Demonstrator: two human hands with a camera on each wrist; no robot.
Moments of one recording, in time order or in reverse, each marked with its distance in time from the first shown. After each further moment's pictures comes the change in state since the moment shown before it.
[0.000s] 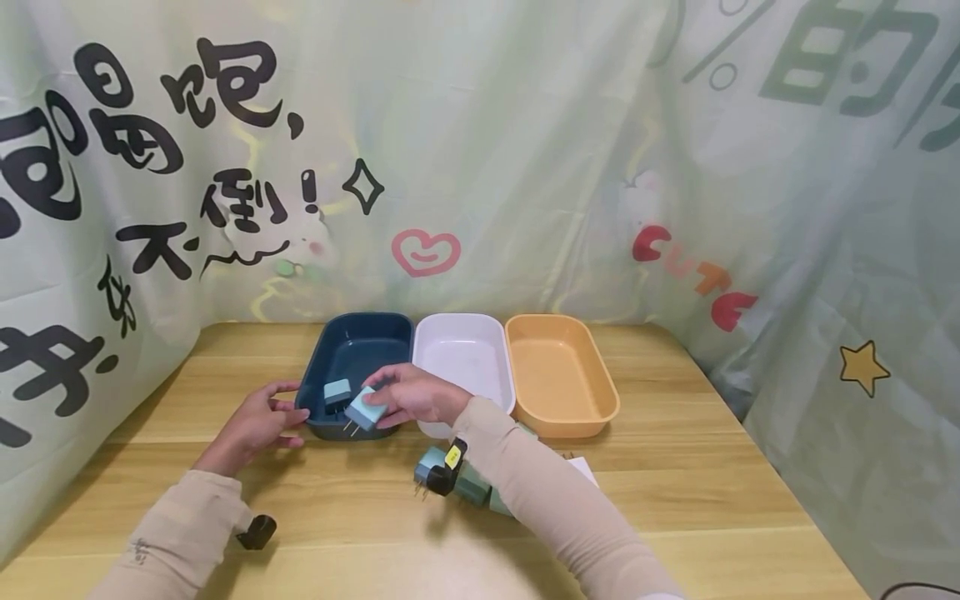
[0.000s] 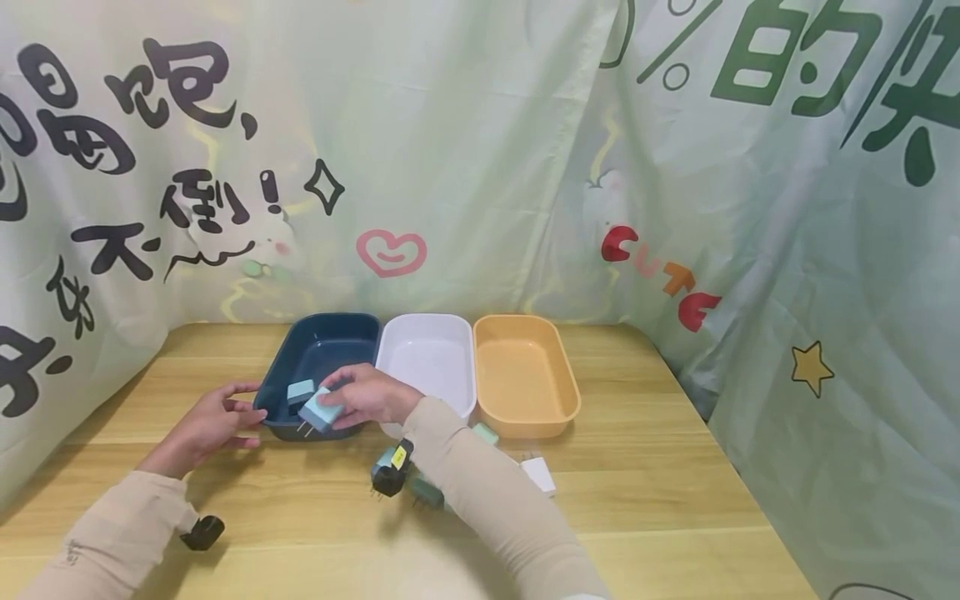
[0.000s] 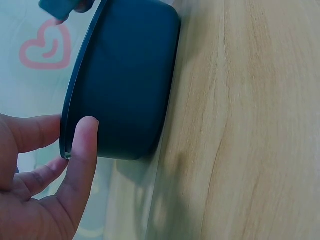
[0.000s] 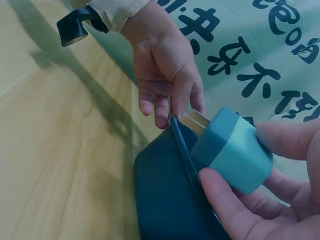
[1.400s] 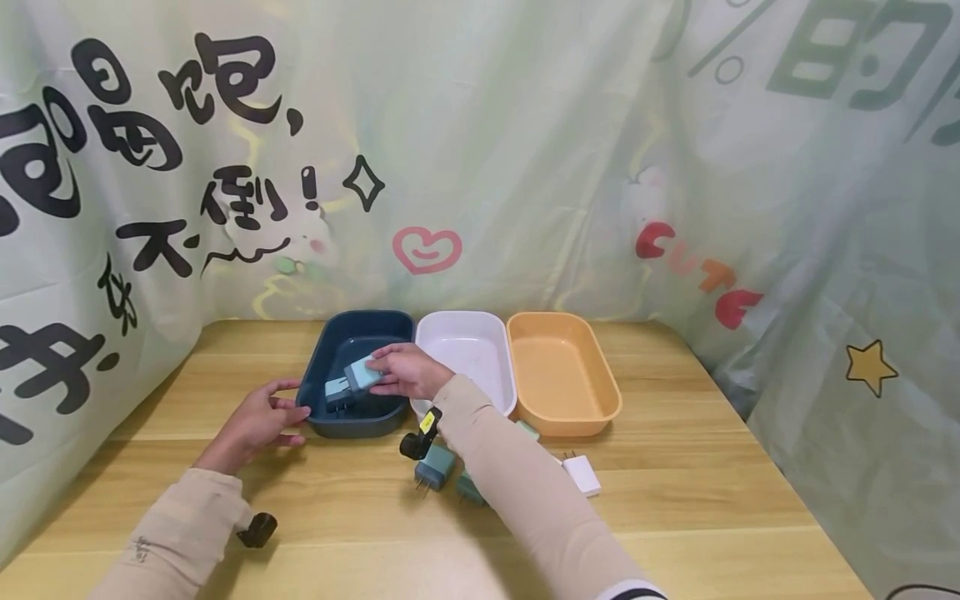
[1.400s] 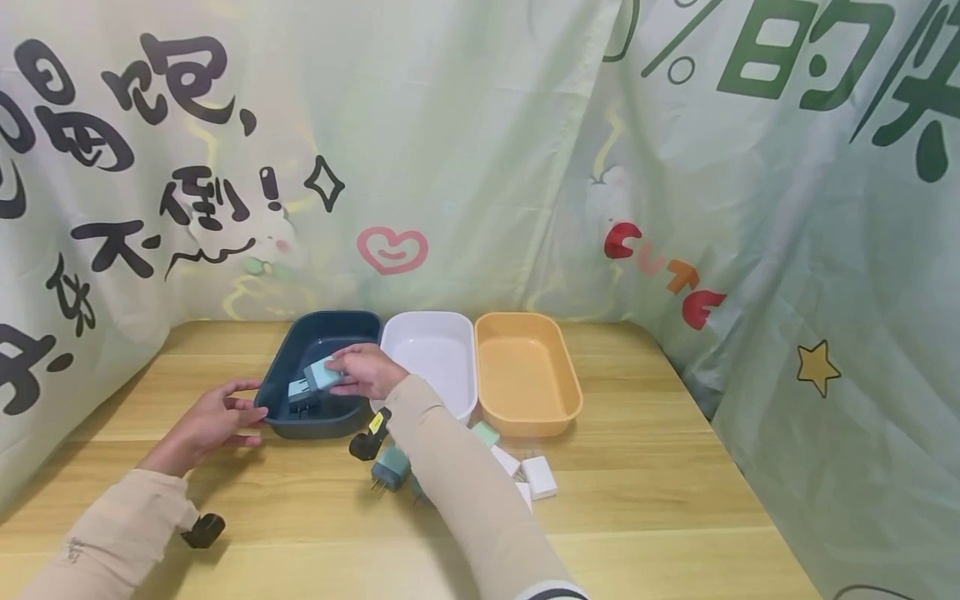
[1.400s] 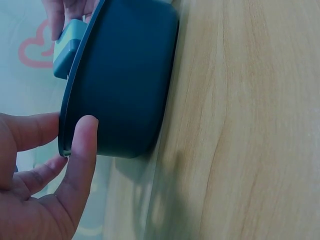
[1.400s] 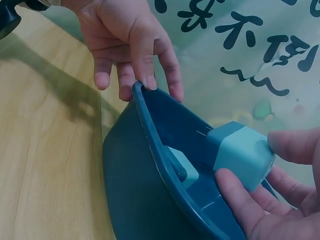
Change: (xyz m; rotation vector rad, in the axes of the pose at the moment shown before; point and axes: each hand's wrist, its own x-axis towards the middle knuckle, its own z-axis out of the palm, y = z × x) left_hand -0.001 -0.001 0.000 -0.012 -0.013 0.008; right_hand 0.044 -0.006 -0.008 0.242 0.191 -0.016
